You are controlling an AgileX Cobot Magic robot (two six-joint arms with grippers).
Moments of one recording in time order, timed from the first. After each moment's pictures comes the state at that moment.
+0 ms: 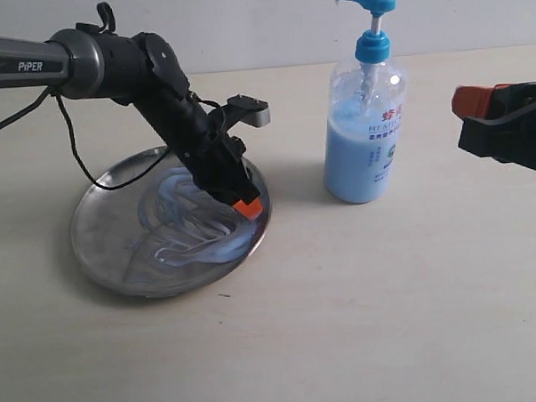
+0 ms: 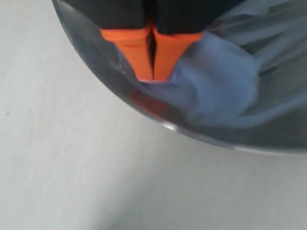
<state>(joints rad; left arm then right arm) -0.48 2.37 -1.71 -0.58 1.02 0.87 0.26 0.95 -0.36 0.19 -0.17 0.05</state>
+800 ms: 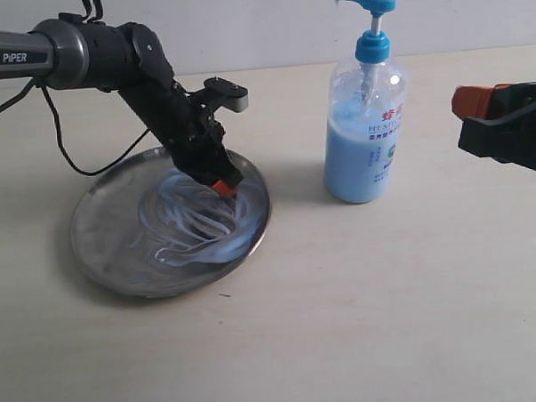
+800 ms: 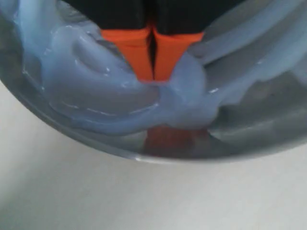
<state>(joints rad) -0.44 2.37 -1.73 -0.44 0.93 0.77 0.26 0.95 -0.36 0.19 -0.17 0.05</state>
